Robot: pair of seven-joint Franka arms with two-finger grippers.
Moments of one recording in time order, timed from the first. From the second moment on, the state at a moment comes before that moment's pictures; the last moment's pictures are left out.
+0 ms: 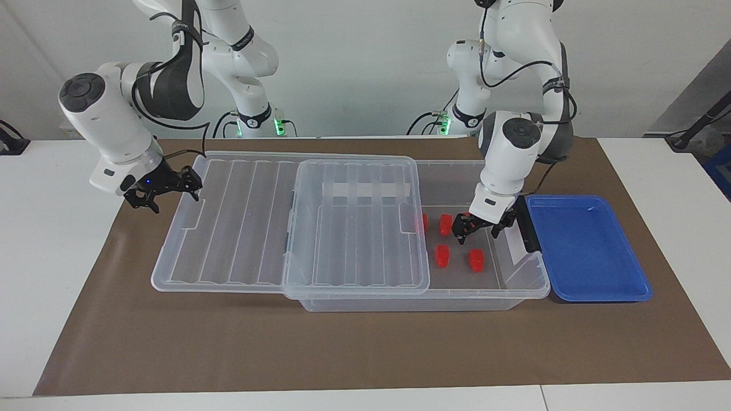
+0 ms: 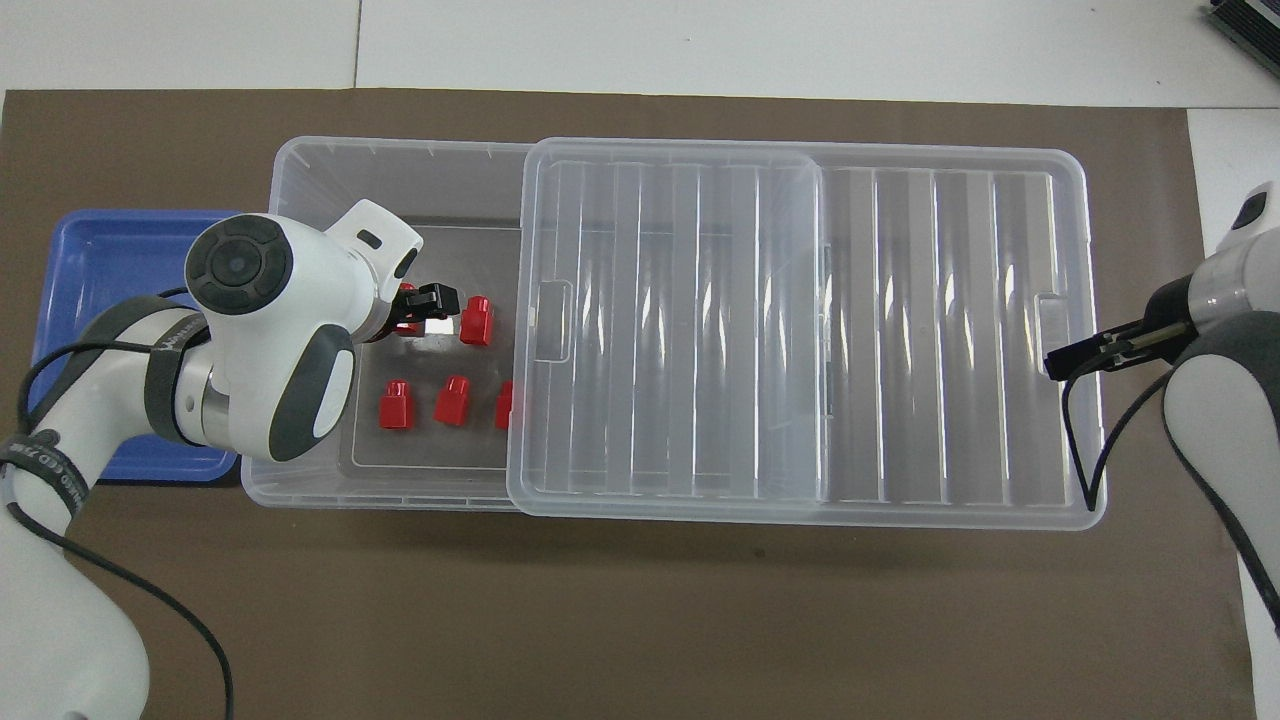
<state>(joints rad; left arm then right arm) -0.34 0.25 0.03 -1.97 0.02 2.34 -0.42 -0.02 -0.03 -0.02 -1.87 -0.01 1.79 -0.25</state>
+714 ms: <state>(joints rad) -0.33 0.30 0.04 -1.97 0.05 2.38 -0.32 0.04 -0.09 -0.02 -1.72 -0.01 1.69 0.12</state>
